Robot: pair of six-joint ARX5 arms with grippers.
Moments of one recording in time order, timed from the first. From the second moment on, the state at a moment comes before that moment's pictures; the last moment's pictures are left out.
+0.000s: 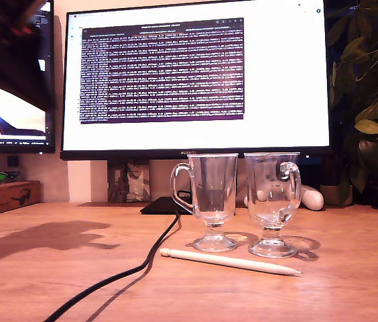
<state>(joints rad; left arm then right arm) -0.21 1.36 1.21 -0.85 0.37 0.13 0.11 0.90 0.71 -0.41 0.03 0.08</state>
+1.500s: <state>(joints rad) -0.15 0.55 0.30 -0.19 -0.07 -0.16 -0.04 0.86 0.35 0.04 -0.13 0.05</state>
